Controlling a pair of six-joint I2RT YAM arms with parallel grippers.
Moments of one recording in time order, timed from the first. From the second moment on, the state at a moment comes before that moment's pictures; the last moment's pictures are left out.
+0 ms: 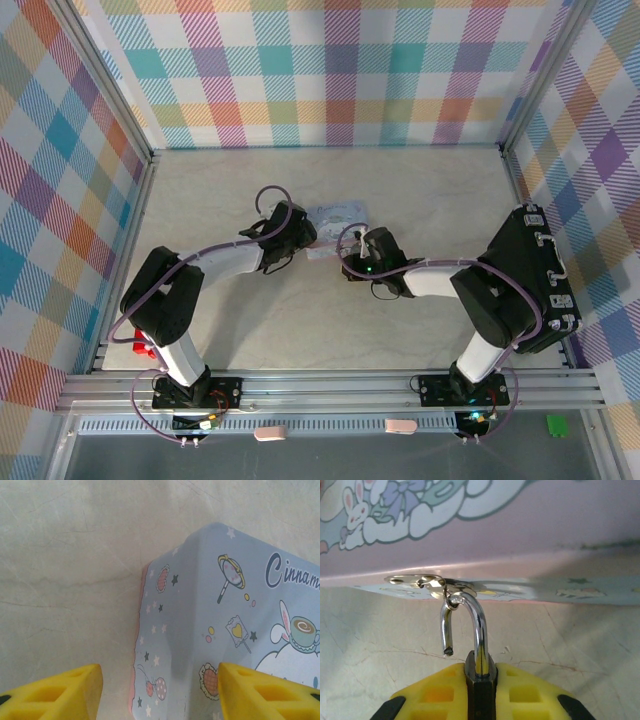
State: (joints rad) left arm -0.60 1.72 1.02 -0.15 -0.16 -0.97; right arm 0.62 1.68 0.69 0.23 -0.17 0.59
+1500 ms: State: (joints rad) left arm -0.76 1.70 0.98 -0.14 -0.27 -1.12; right arm 0.46 1.67 0.65 0.41 -0.23 1.15
